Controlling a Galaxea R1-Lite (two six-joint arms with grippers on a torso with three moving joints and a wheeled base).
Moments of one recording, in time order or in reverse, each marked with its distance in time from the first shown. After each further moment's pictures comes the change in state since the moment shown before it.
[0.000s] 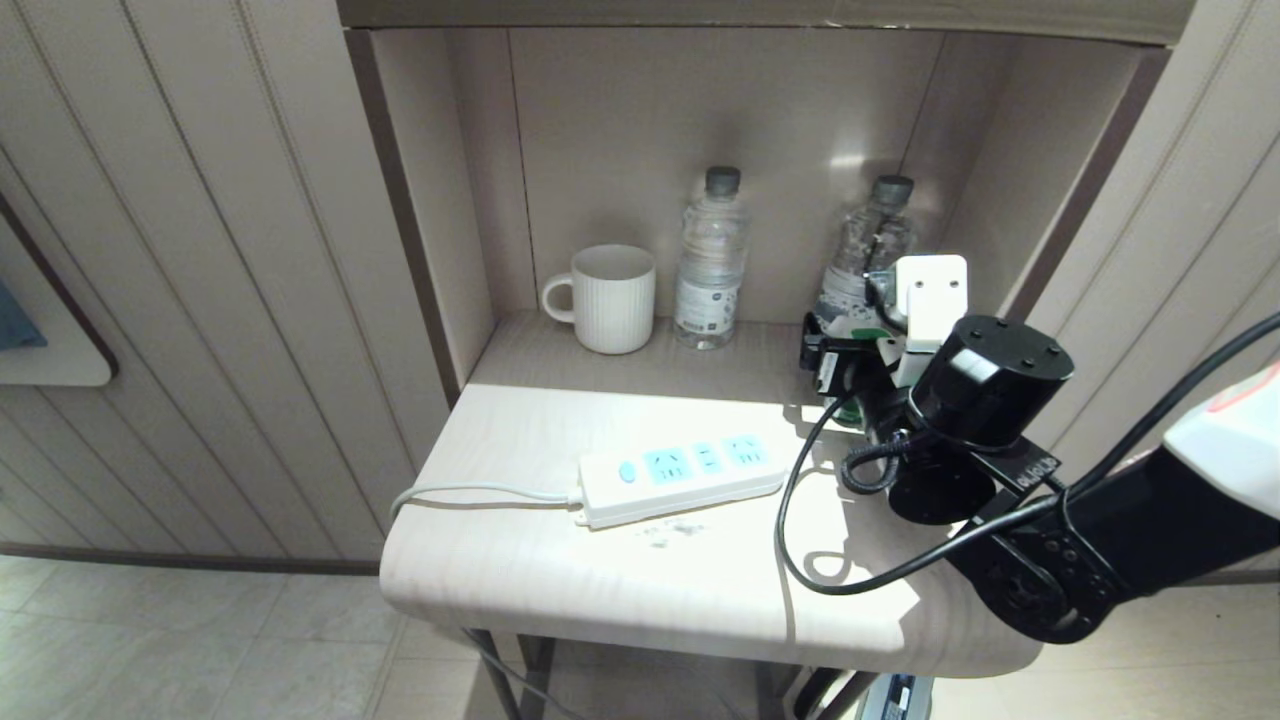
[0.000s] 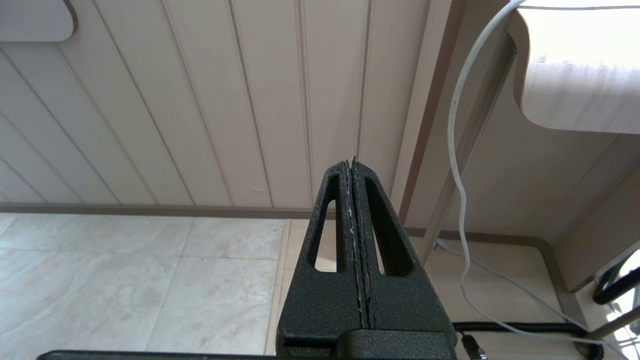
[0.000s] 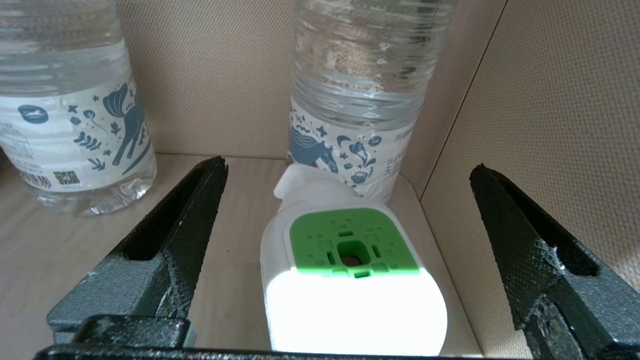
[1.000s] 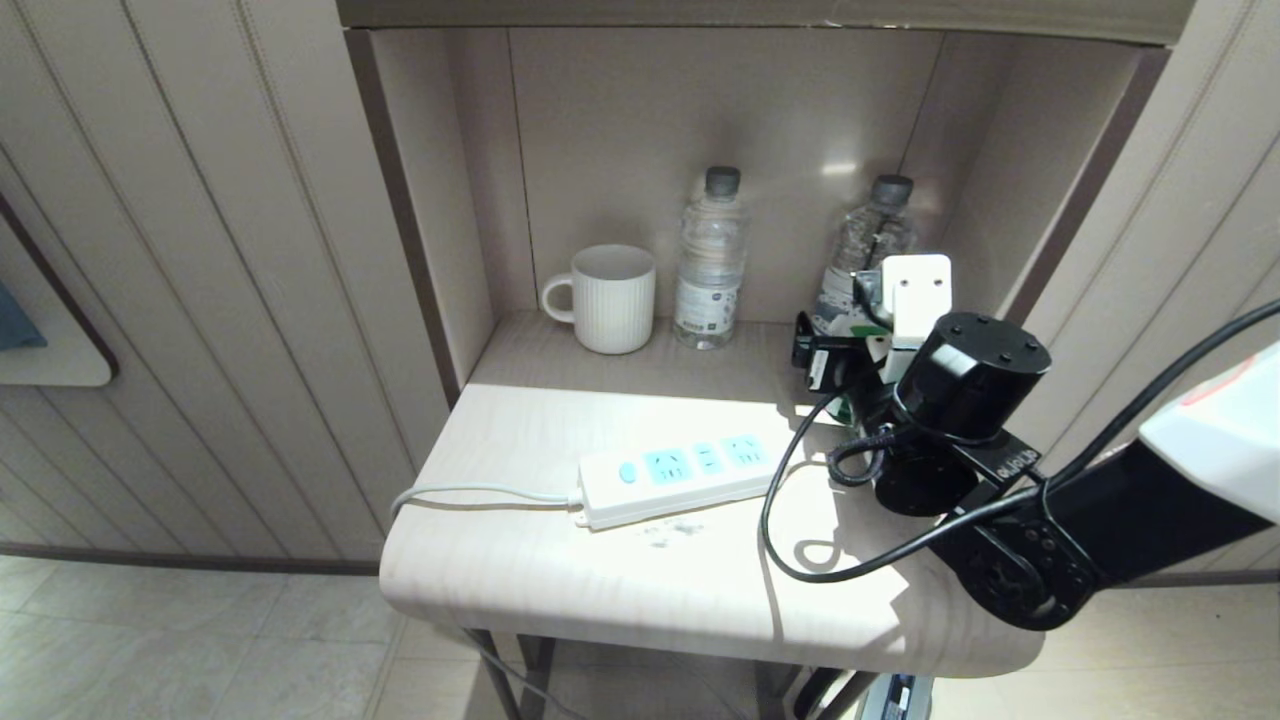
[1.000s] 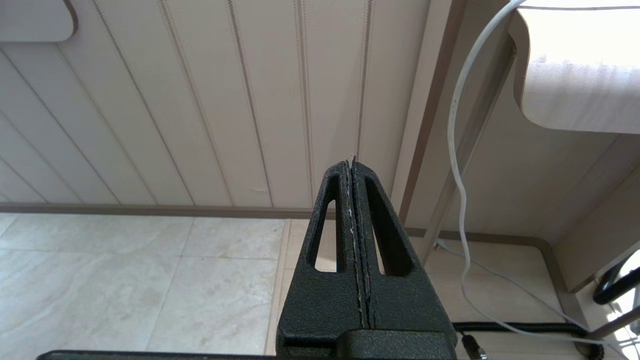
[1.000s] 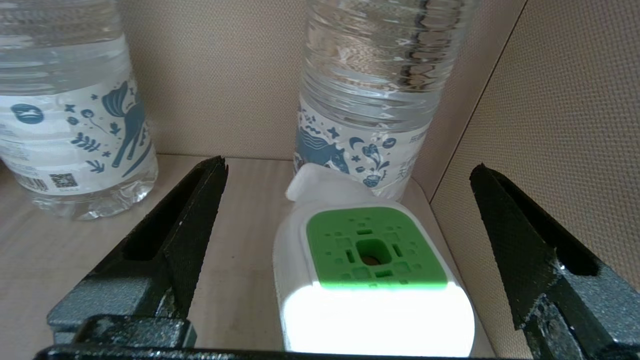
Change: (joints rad) left arm 0.000 0.000 0.000 0.000 0.000 0.000; right arm -0.001 0.028 -0.037 0.015 0.000 -0.001
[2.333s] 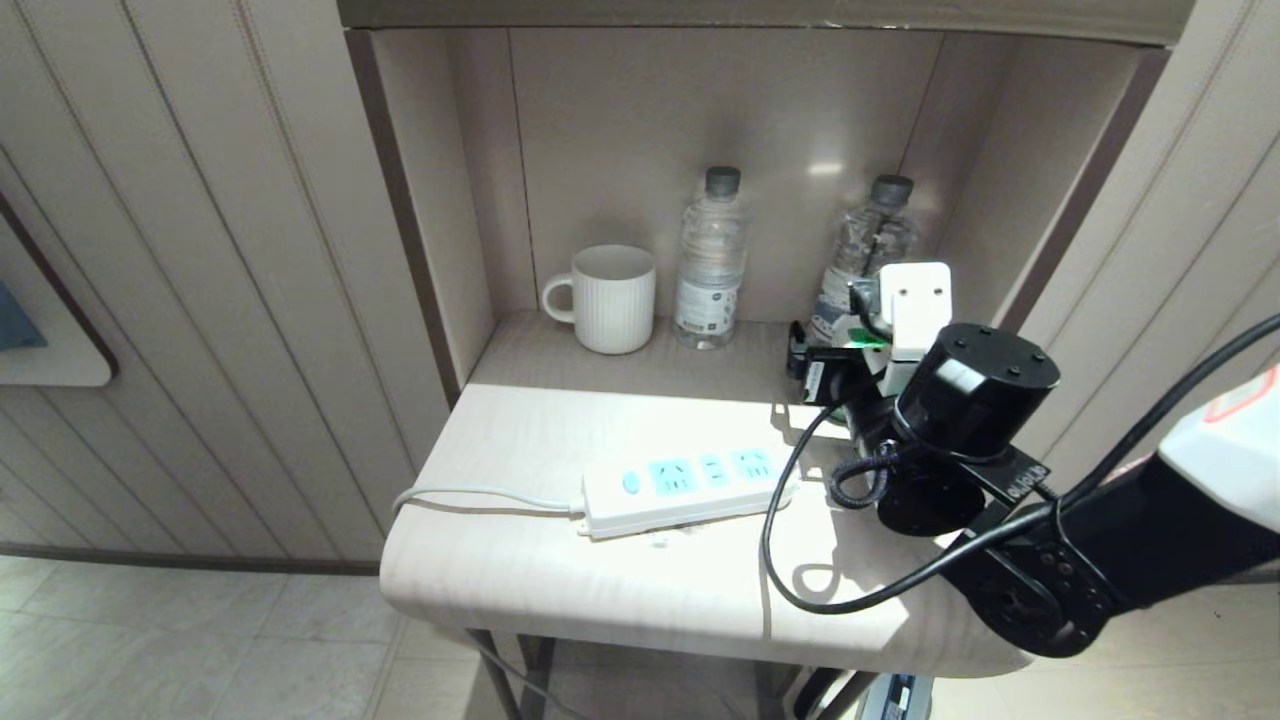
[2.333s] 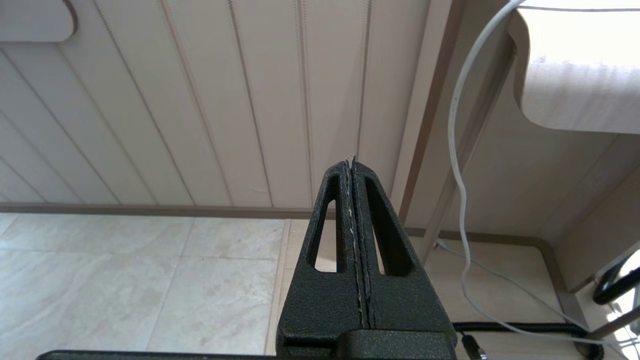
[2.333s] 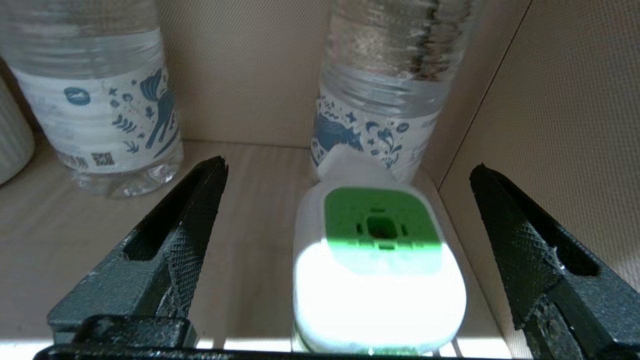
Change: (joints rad) left arm 0.000 0.000 0.000 0.000 0.000 0.000; right arm 0.039 -0.027 0.041 -0.003 -0.017 0.004
